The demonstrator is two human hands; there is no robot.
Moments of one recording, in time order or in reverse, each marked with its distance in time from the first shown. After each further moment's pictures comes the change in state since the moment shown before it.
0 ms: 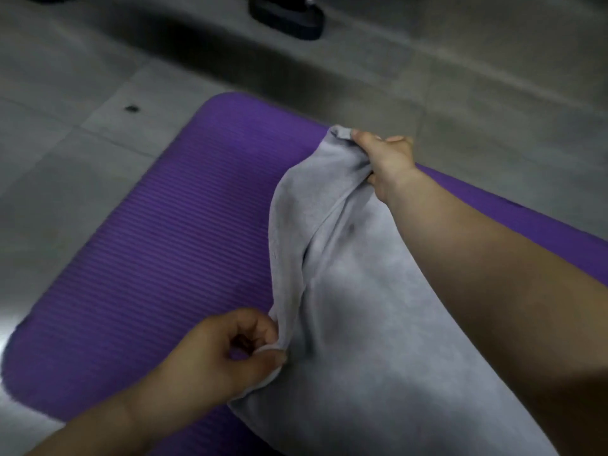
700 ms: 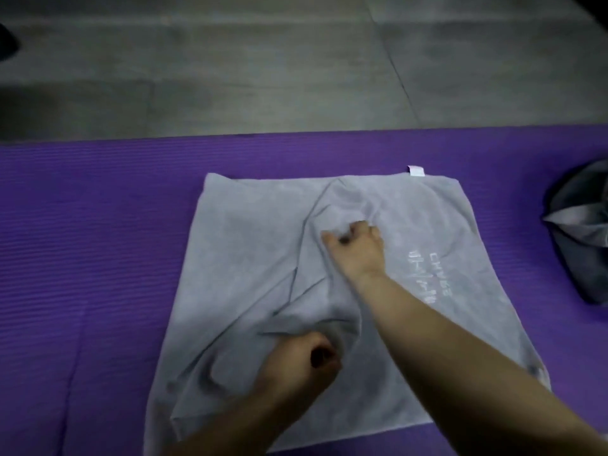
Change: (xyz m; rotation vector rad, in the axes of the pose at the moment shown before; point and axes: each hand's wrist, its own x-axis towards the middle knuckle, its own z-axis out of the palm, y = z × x) left_hand 0.016 0.039 0.418 0.561 -0.514 0.023; right_hand -0.084 0.153 -0.431 -0.615 0.248 0.261
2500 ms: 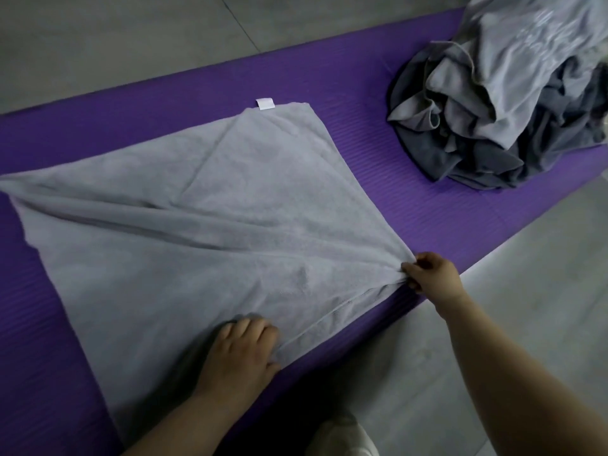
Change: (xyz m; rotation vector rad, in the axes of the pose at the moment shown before) left_hand 0.002 -0.007 0.075 0.741 -0.249 0.438; right_hand -0.095 0.264 -0.120 0.451 0.296 0.499
